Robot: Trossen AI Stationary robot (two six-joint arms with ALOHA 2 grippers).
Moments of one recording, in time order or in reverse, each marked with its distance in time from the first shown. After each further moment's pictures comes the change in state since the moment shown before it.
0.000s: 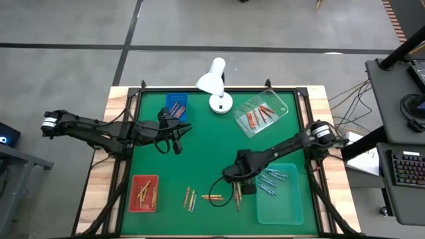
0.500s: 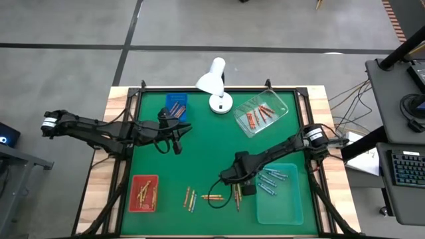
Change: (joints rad) left arm 0.000 0.000 0.000 0.001 0.000 0.001; right arm -0.002 0.084 0.002 0.022 0.001 -0.069
